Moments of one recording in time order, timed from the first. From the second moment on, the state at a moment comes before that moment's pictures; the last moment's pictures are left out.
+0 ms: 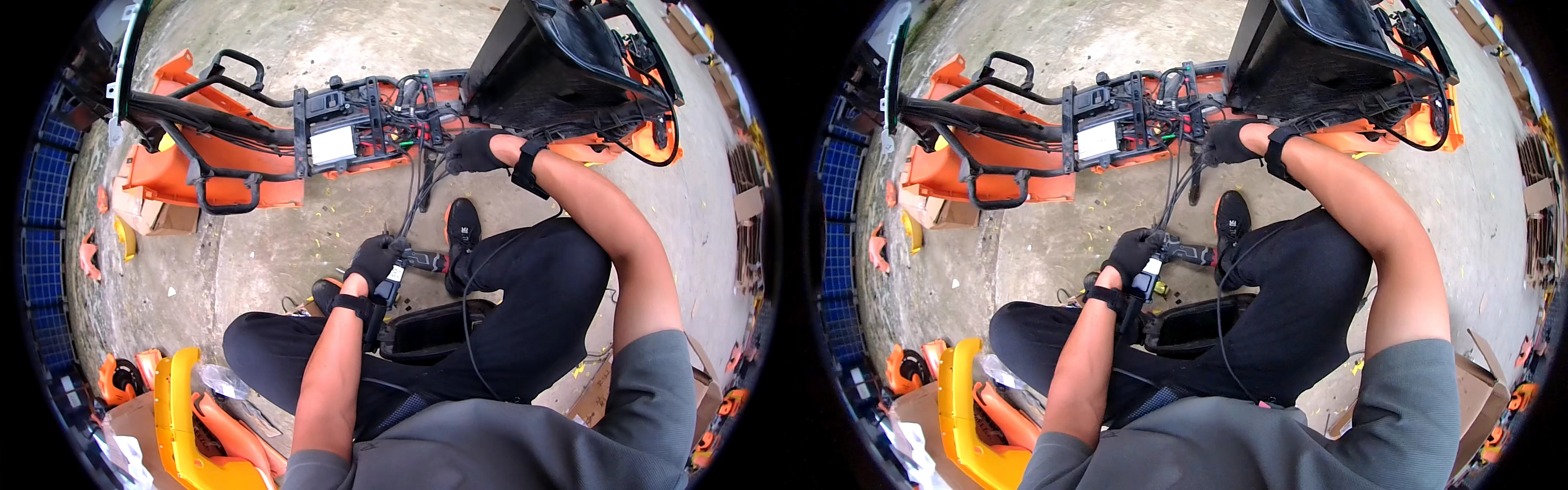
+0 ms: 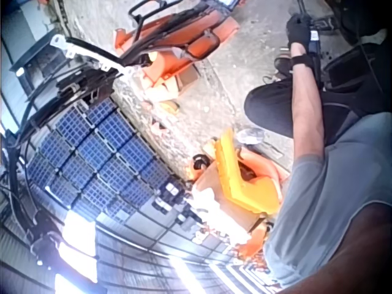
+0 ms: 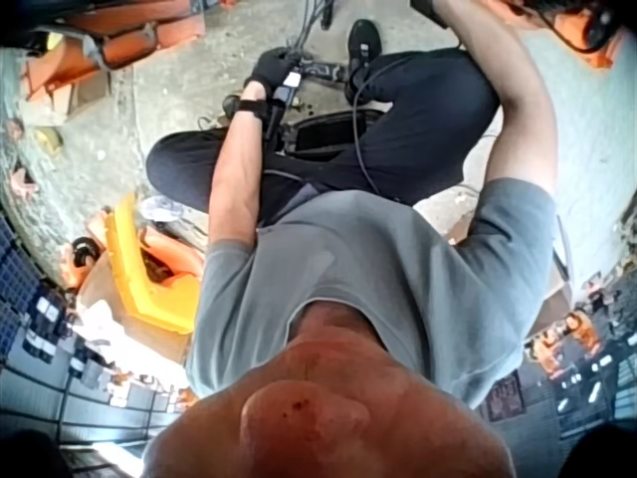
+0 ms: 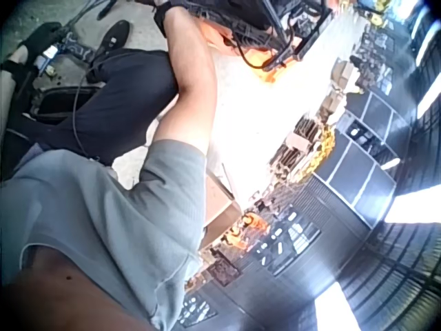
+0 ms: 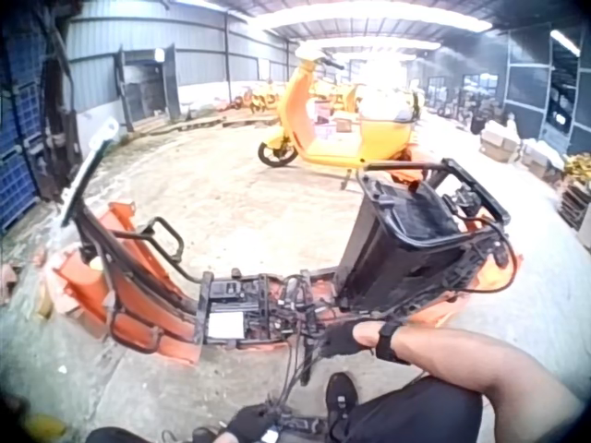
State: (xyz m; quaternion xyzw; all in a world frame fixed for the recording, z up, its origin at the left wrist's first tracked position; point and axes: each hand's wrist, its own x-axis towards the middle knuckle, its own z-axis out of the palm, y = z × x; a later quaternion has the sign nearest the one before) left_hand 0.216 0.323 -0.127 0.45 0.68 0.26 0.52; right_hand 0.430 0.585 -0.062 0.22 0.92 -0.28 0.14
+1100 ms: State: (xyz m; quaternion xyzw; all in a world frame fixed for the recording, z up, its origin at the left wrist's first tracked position) left_hand 0.207 0.315 -0.162 0.49 0.66 0.25 0.52; right_hand 0.412 0.568 -0.035 0.35 0.78 -0.51 0.08
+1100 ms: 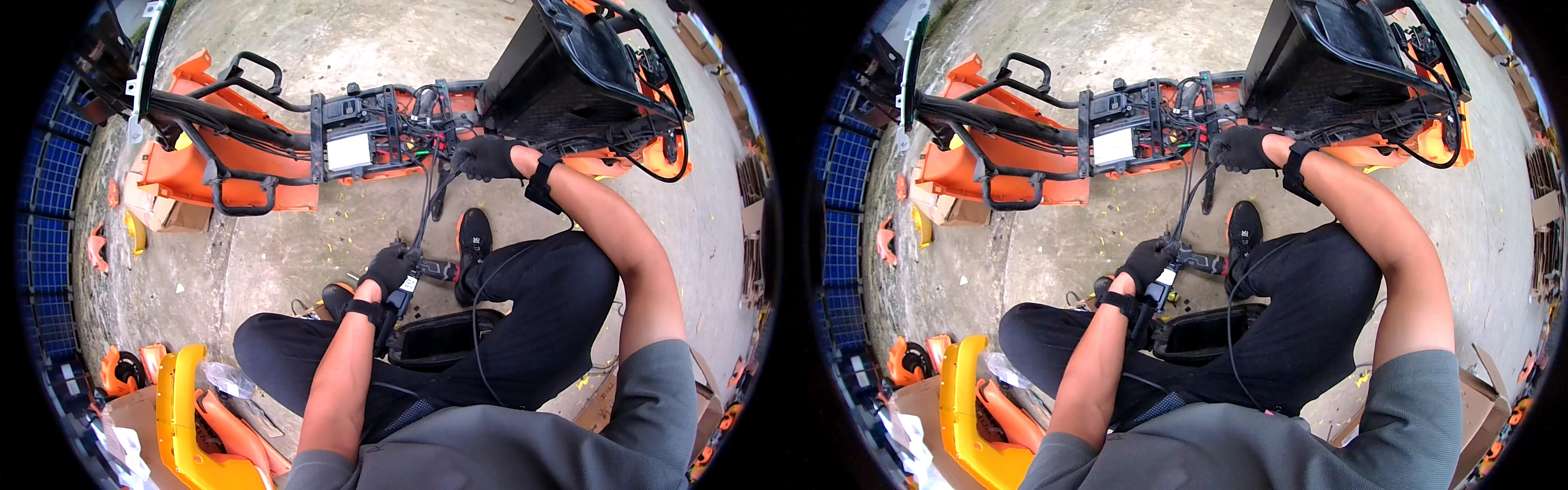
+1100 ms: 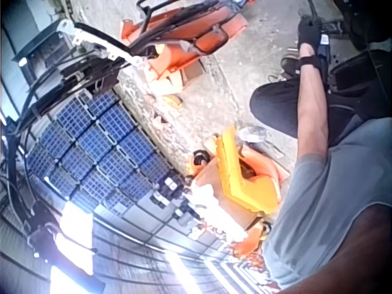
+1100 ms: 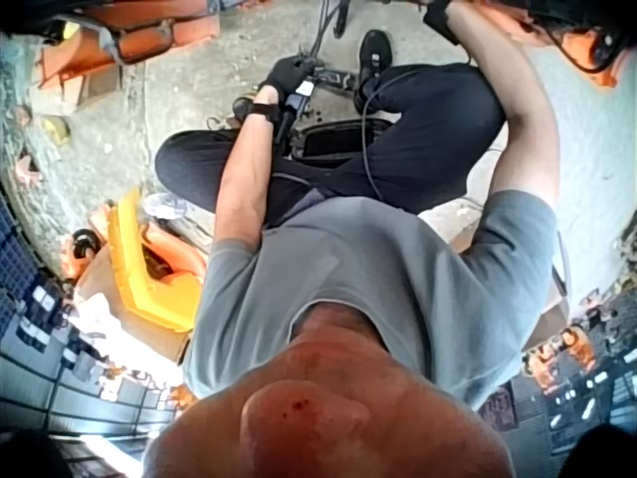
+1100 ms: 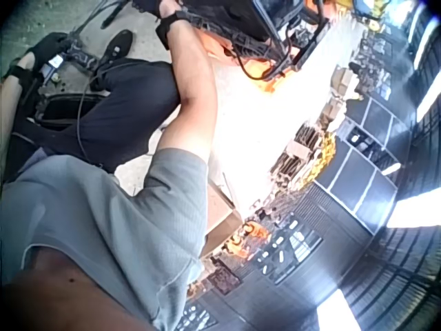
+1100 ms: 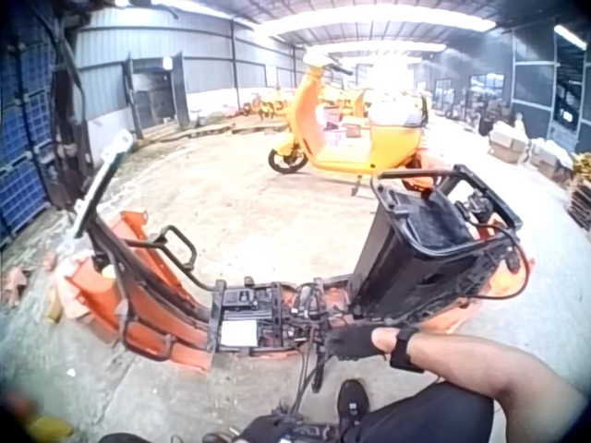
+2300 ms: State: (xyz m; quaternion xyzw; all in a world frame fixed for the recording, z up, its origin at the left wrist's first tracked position) left_hand 0.208 0.313 -0.176 0.50 0.64 0.26 0.51; right_hand 0.408 0.568 -0.034 0.41 0.73 -0.53 0.12
